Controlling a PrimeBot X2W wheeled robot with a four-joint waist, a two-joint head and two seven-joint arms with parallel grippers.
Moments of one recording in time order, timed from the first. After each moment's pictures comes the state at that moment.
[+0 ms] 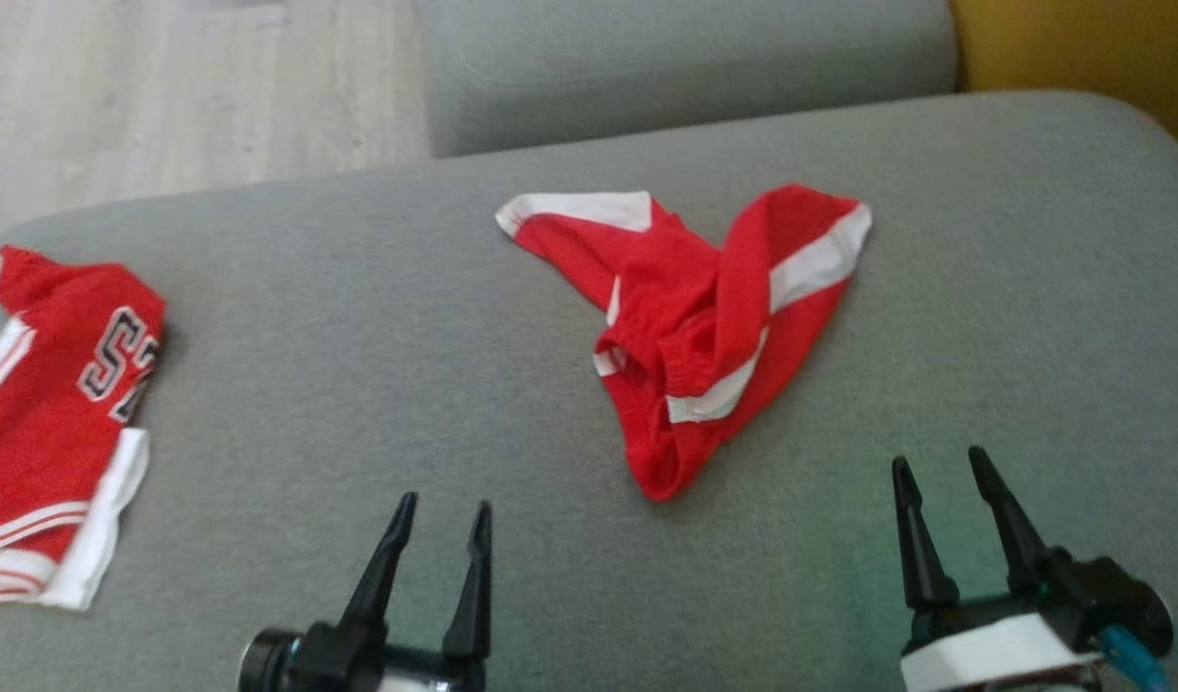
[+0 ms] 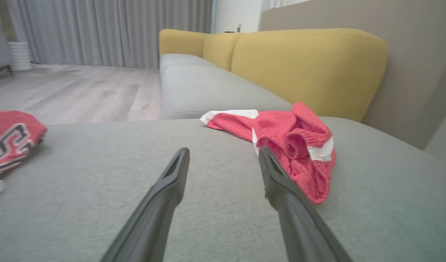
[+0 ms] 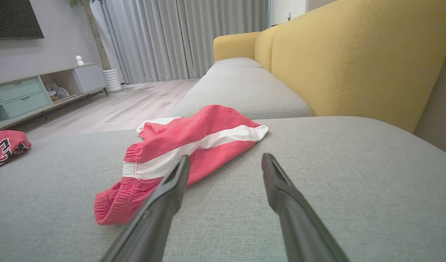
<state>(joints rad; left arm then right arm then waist) 0.12 0.06 -0.33 0.12 -0.18 0.01 -0.25 0.14 -0.04 0.05 0.13 0.08 0.13 -0.26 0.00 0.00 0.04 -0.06</state>
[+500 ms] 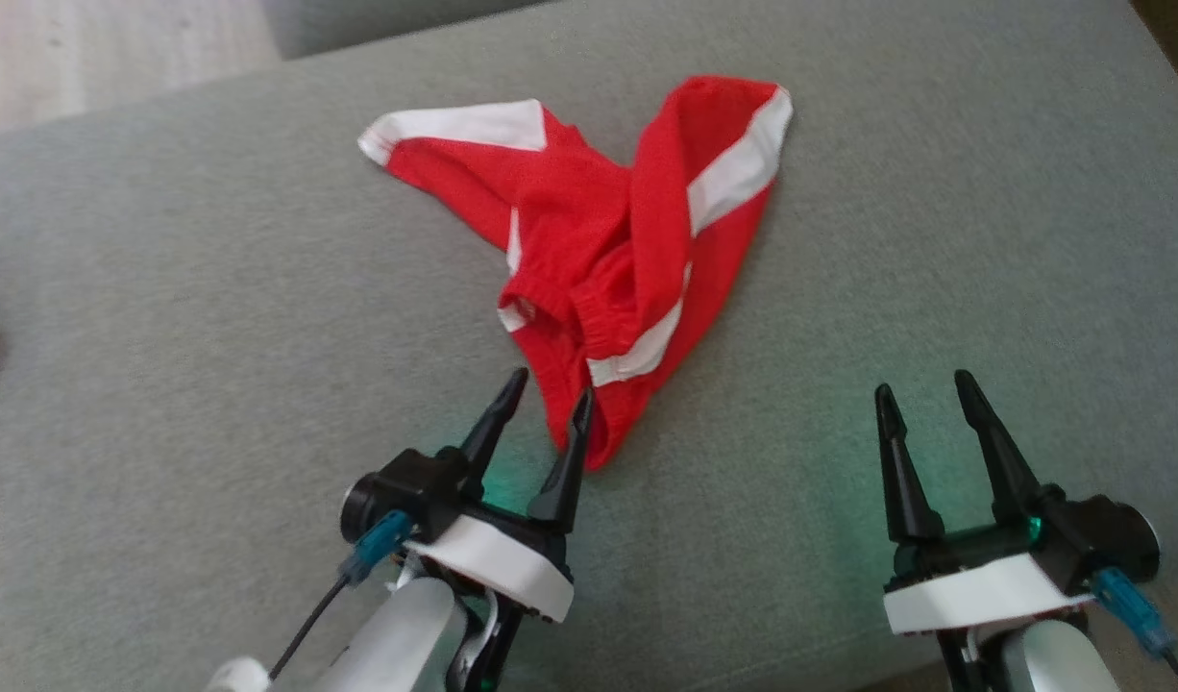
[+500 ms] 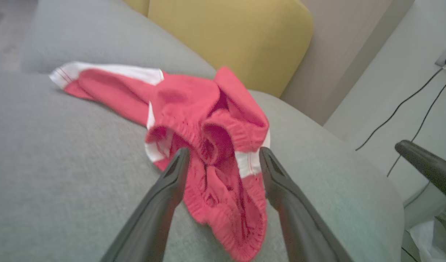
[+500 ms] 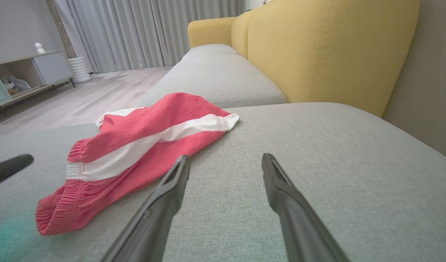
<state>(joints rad) -0.29 0.05 -0.59 0.40 -0.46 -0.08 -0.21 0.03 -0.04 0.09 0.10 0.09 0.13 -0.26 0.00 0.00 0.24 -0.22</state>
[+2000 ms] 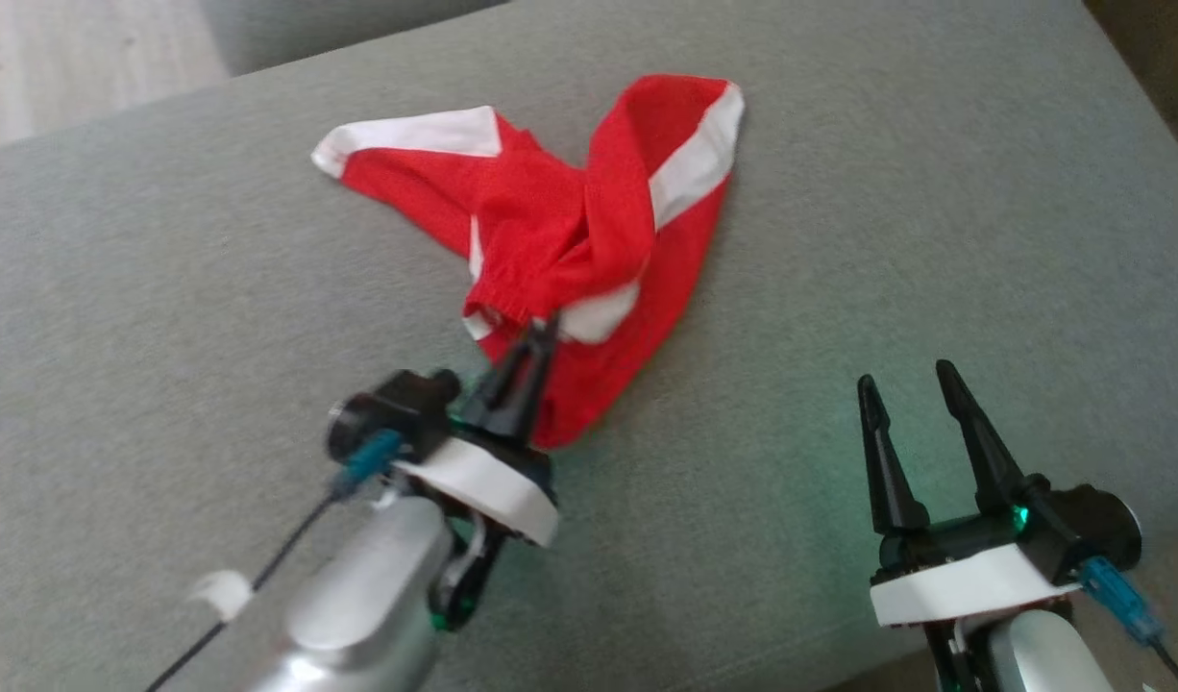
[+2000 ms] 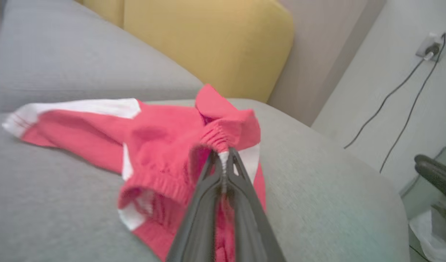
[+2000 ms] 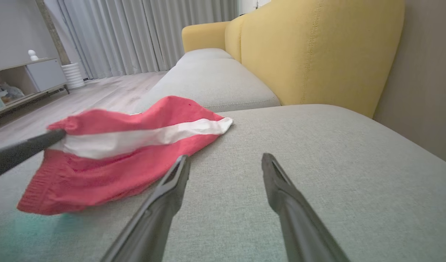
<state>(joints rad) -0.49 0.11 -0.73 0.52 -0.59 -0.06 -0.25 0.01 -0.04 0.12 0.11 0.11 0.13 -0.26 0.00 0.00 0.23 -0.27</state>
